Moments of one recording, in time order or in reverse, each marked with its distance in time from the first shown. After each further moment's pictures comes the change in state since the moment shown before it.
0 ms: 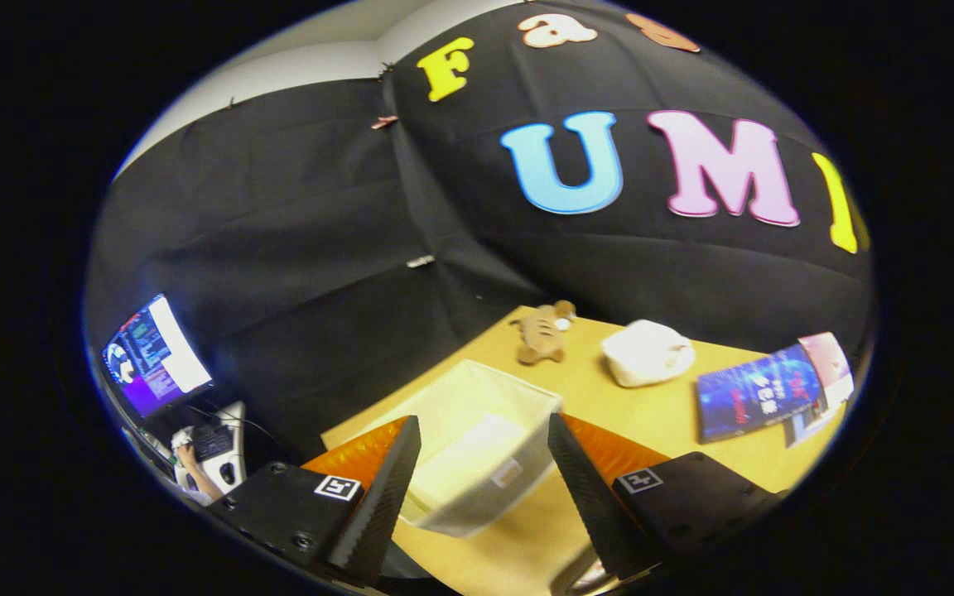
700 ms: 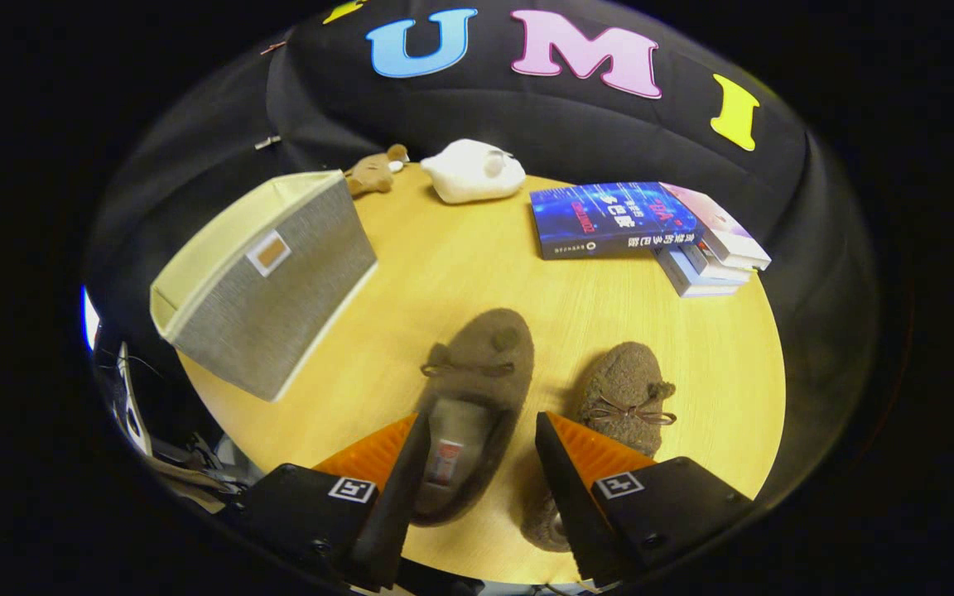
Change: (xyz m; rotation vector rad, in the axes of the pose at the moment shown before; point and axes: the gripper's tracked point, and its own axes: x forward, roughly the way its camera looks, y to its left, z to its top) arm -0.052 -0.157 -0.223 0.022 0.414 -0.422
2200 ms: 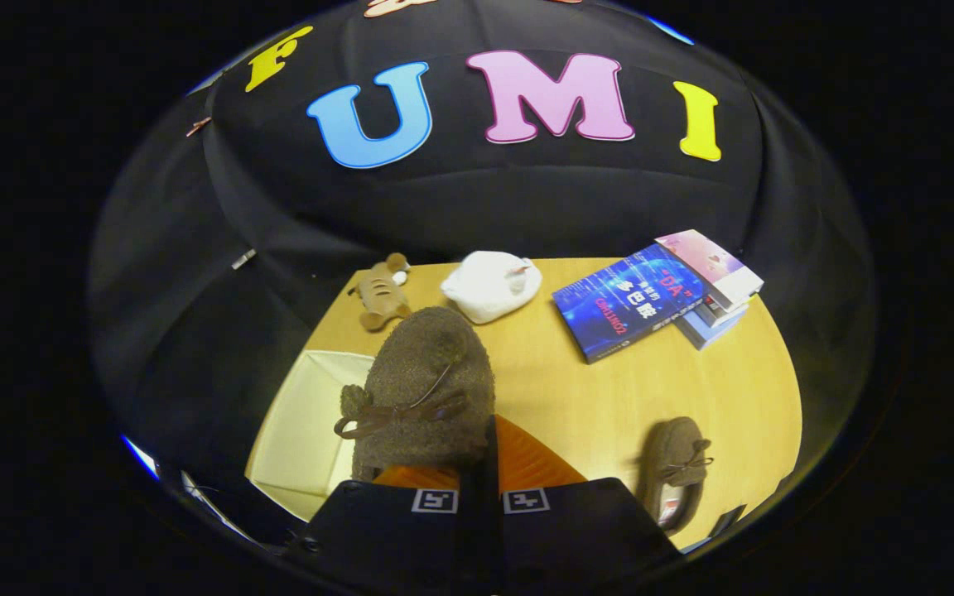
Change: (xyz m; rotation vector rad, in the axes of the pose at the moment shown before) arm -0.072 0.119 0.225 0.326 -0.189 0.030
